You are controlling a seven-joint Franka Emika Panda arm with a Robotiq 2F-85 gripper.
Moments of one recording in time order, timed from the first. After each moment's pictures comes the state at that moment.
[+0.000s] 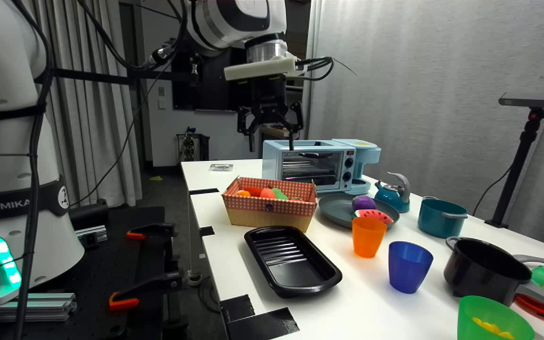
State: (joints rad) arm 0.13 -0.20 0.05 -2.58 -0.24 2.42 -0.58
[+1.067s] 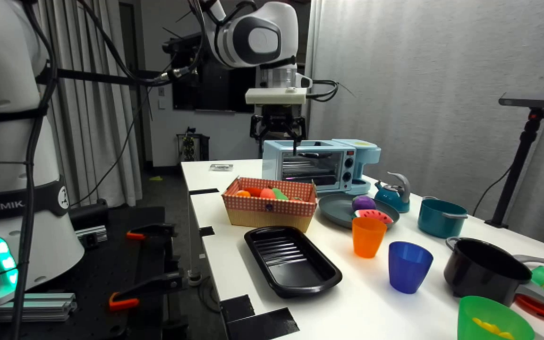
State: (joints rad) arm 0.17 0.04 0.13 -2.42 0.08 2.59 -0.79
